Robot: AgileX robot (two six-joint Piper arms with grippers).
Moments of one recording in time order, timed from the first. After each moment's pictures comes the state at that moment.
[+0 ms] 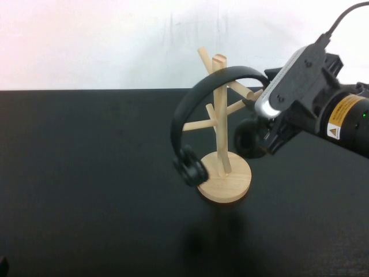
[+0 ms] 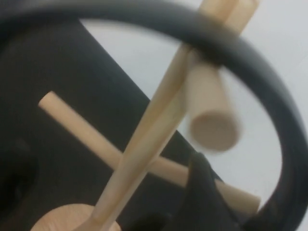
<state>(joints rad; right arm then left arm) 0.51 1.42 -0.86 -0.49 -0.19 -0.06 -0.18 -0.02 0.02 0.15 0.38 -0.20</state>
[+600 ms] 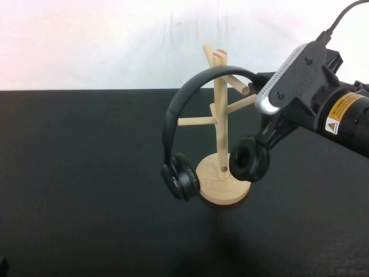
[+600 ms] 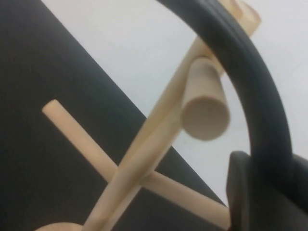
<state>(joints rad) 0.51 1.44 -0.86 -0.36 -0.25 -0.19 -0.18 -0.02 0.02 0.15 0.38 -0.20</state>
